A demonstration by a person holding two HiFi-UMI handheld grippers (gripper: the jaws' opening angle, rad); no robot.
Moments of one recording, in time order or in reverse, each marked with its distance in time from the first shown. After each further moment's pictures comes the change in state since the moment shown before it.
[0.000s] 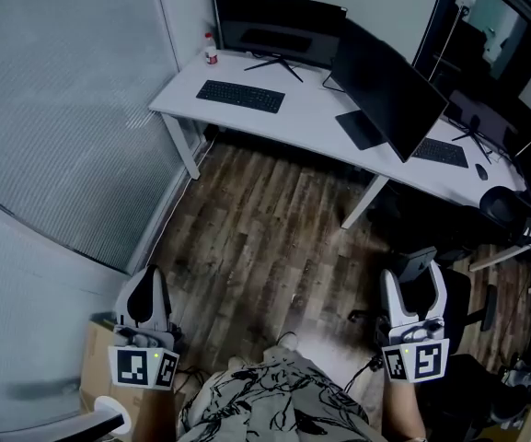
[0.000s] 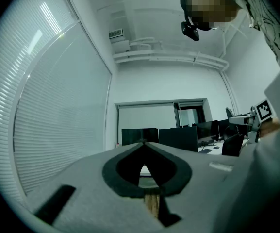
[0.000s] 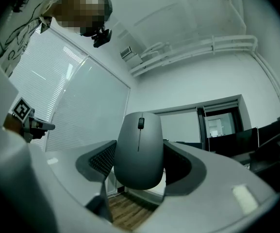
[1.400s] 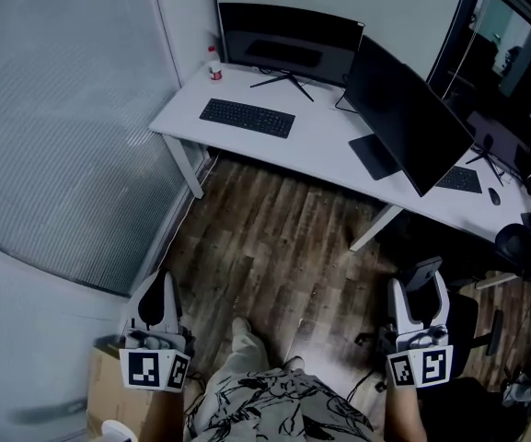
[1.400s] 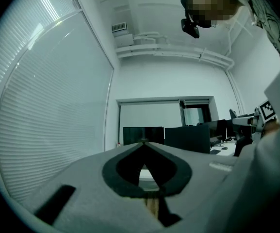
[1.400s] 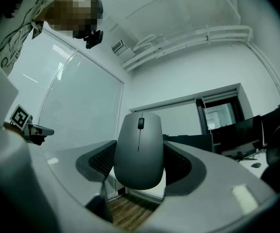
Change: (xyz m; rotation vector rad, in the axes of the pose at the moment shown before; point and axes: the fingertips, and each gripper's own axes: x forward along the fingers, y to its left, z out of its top) left arm 0.128 0.052 -0.013 -0.019 0.010 0.010; right arm 0.121 -0.019 -0.035 0.072 0.032 -0.035
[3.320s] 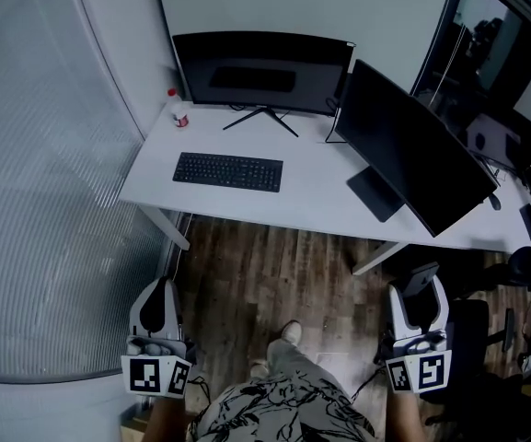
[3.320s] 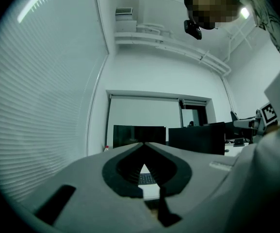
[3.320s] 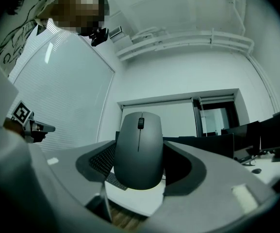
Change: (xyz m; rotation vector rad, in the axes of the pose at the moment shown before) left arm 0.267 0.106 -0.018 -0.036 0.000 -0.181; right arm 0.213 -0.001 -0.038 -0.074 0.010 -0.175
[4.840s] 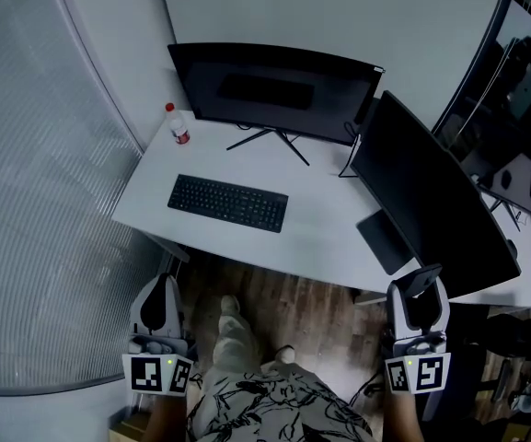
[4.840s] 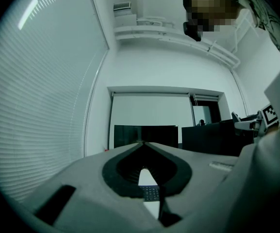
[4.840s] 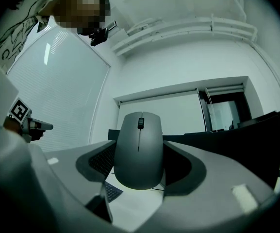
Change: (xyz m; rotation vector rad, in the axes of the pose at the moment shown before) left arm 0.167 0.009 -0.009 0.009 -0.012 0.097; right arm 0.180 -0.081 -0.040 0.016 -0.001 0.051
